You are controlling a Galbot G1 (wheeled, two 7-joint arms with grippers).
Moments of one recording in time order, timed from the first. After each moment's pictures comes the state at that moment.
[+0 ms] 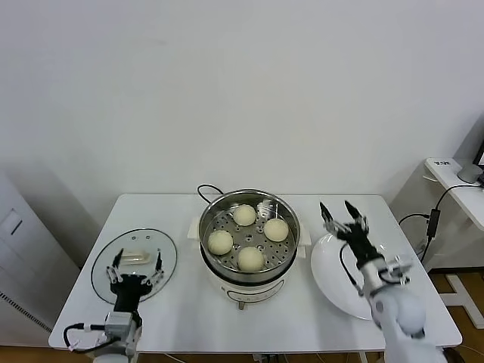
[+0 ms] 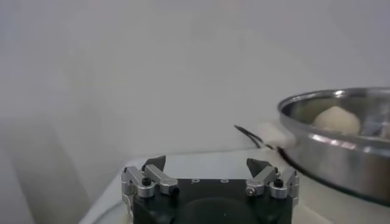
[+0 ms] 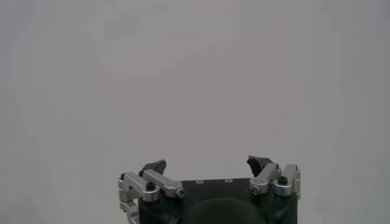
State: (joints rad) left arm 1.50 -1.61 -0.62 -2.08 0.43 0.13 0.03; right arm -1.23 1.29 0.68 1.72 0.63 0.01 -0.32
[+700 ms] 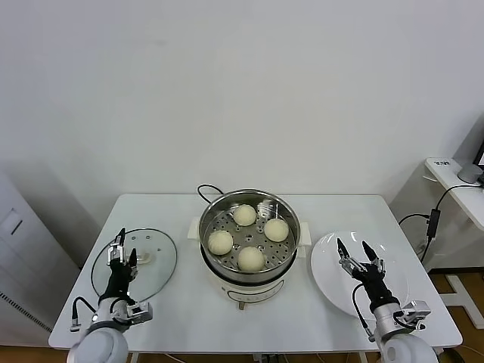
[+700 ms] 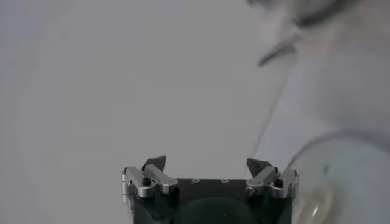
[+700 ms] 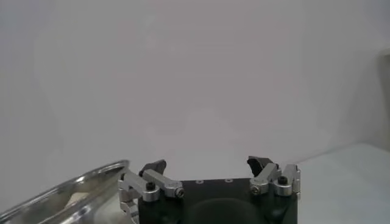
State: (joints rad) left arm 1.34 -1.44 -0.64 -1.83 1.40 0.08 0.04; right arm -1.40 1.29 0.74 1.73 0.70 0.05 -0.28
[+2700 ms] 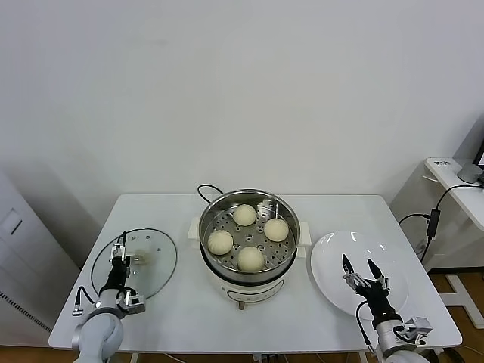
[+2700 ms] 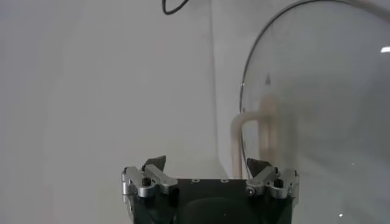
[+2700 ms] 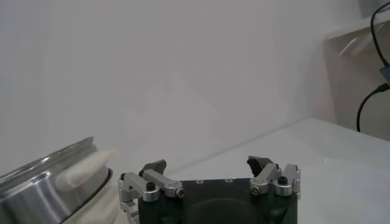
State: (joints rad) left arm 1.15 -1.36 -0.63 -1.47 1.46 0.06 -0.07; right arm -1.44 1.35 0.77 1.69 0.65 0.06 -0.28
